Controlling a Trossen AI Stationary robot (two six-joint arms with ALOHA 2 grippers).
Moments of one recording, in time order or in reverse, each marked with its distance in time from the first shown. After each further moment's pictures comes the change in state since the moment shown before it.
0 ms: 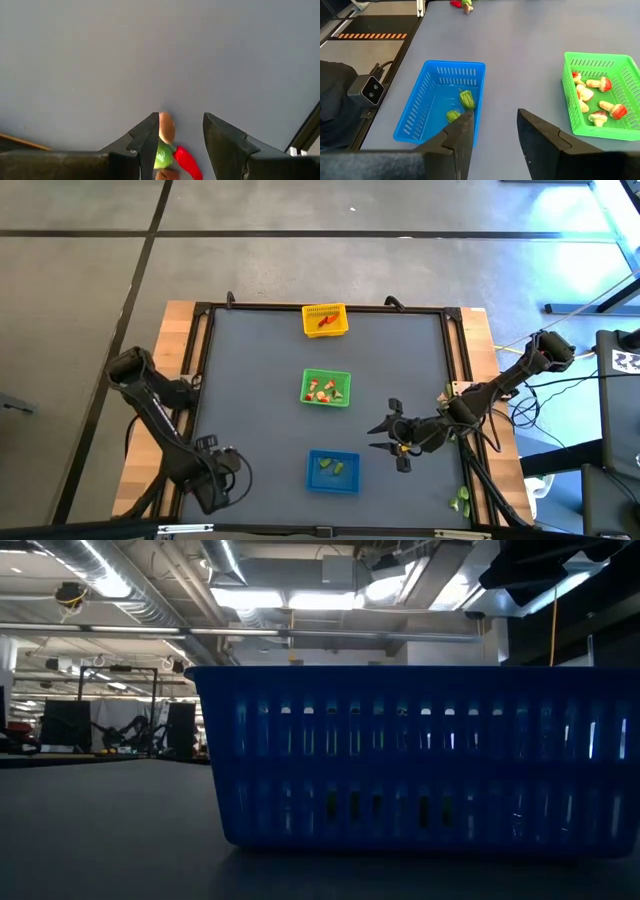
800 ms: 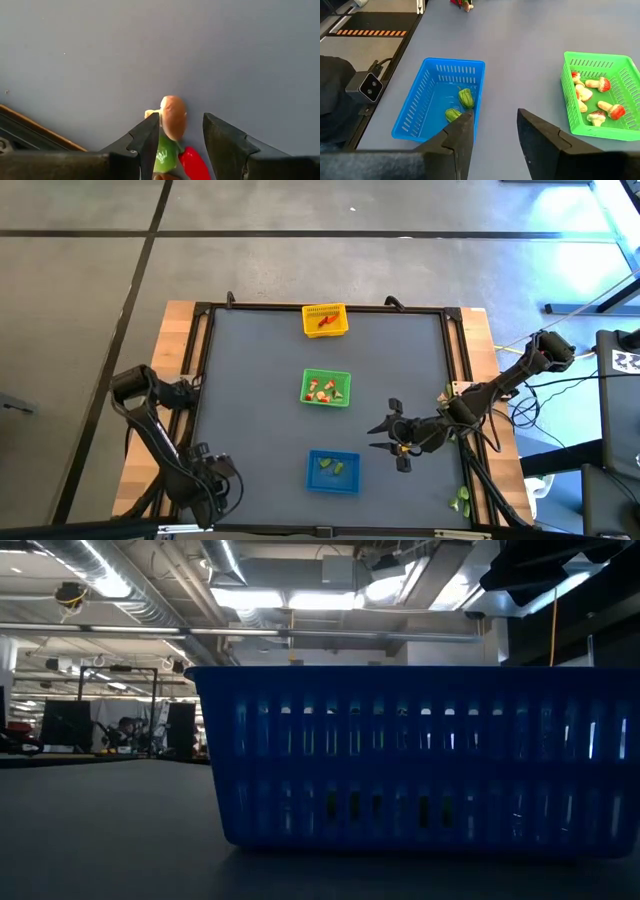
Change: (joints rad) left arm -0.093 0.159 0.000 -0.005 0.000 -0.194; right arm 0.000 0.000 0.000 -0.007 0.000 -0.011
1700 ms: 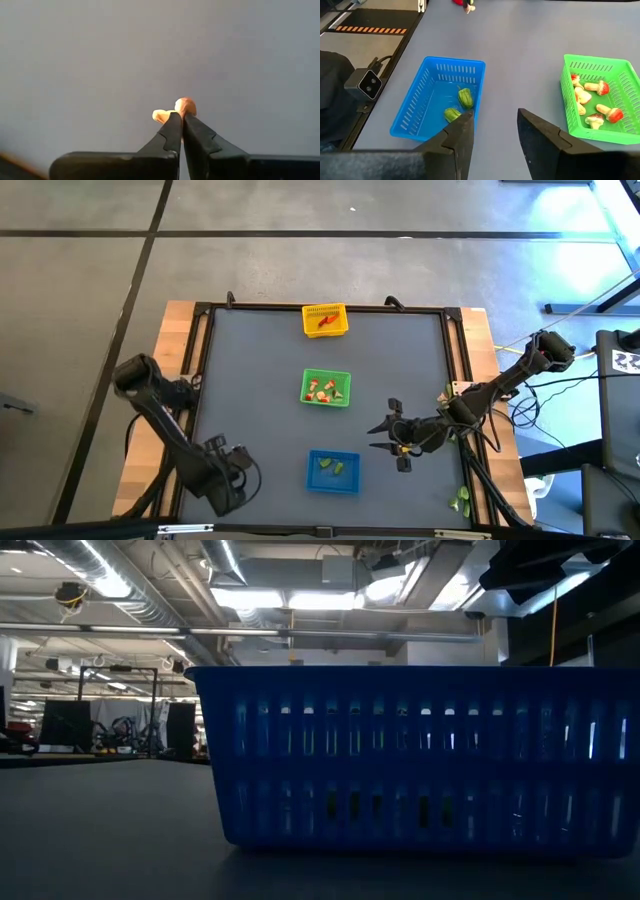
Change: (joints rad) left arm 0.152 -0.078 0.058 0.012 -0.137 0.131; right arm 0.000 0.000 0.000 0.002 0.000 -0.031
